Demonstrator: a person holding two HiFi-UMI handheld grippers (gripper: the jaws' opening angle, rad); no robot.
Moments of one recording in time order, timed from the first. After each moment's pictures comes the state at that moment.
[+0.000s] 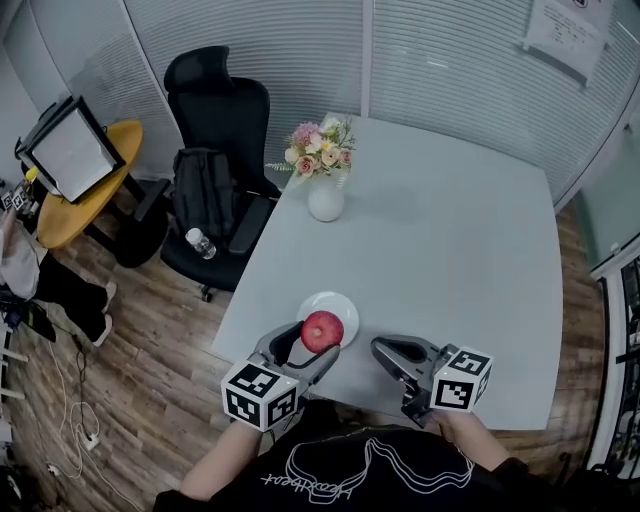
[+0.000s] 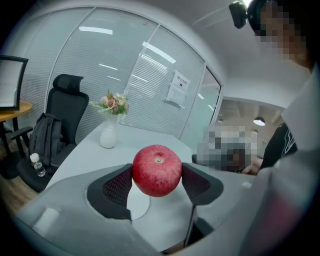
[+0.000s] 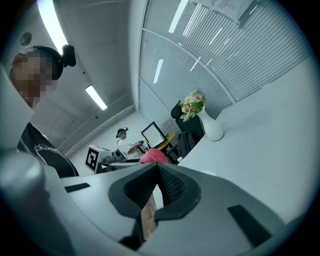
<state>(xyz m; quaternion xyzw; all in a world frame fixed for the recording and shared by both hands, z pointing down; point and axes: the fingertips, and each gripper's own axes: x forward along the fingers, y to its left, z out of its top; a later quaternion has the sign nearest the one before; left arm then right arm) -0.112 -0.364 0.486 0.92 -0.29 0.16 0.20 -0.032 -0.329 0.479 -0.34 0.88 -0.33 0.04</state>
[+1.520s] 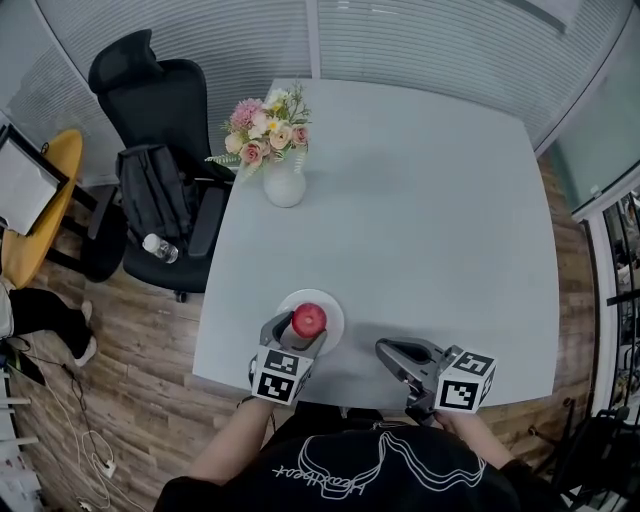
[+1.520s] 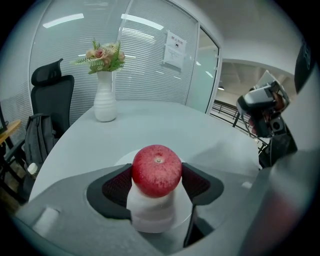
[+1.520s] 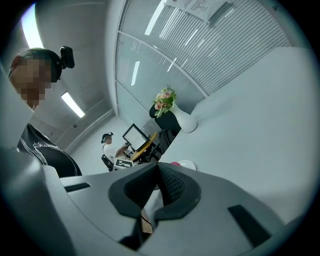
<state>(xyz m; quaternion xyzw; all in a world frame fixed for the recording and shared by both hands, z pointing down) -0.091 -0.430 0.657 0.90 -0.26 0.32 0.15 0.003 -0.344 0.542 -0.42 0.81 -0.41 0.05</state>
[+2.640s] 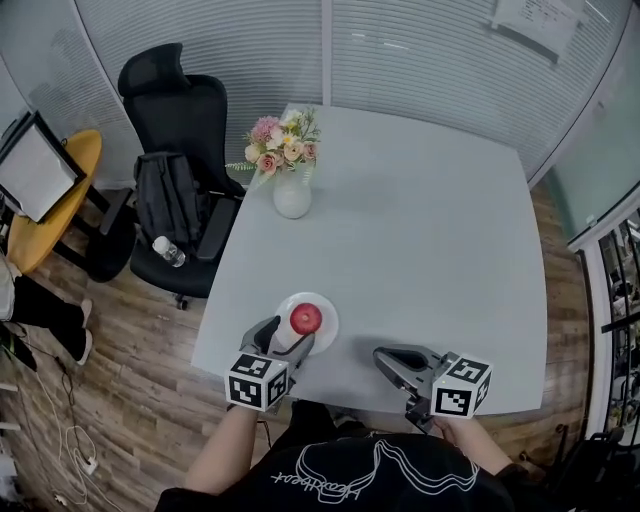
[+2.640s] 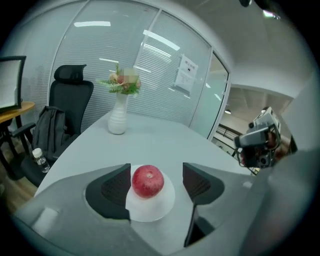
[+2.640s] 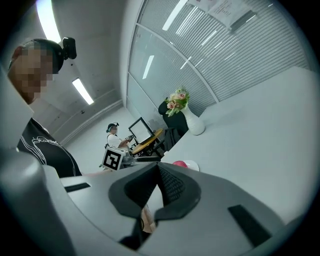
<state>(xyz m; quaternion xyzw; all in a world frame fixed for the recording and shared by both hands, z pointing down) -0.114 -0.411 0.580 0.90 -0.31 0.21 0.21 -0.001 -0.310 0.515 -0.40 0.85 -0.35 0.00</state>
